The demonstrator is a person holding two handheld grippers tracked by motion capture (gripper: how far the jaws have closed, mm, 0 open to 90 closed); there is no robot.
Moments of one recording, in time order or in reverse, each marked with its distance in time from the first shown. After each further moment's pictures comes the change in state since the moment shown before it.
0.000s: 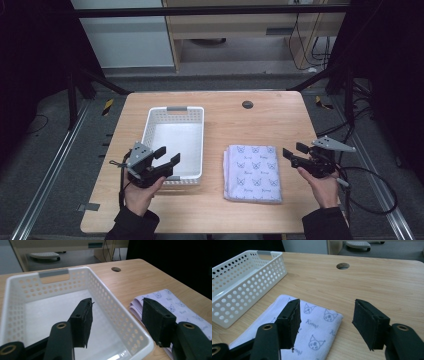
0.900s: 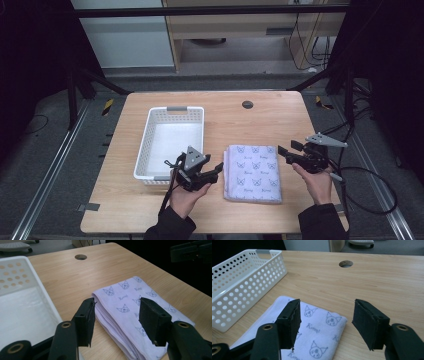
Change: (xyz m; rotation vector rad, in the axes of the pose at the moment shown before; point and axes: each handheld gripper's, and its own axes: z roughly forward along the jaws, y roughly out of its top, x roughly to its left) left arm -0.087 -0.010 0.071 0.104 -0.113 0.072; right arm -0.003 -0.001 0.021 0.016 0.016 0.017
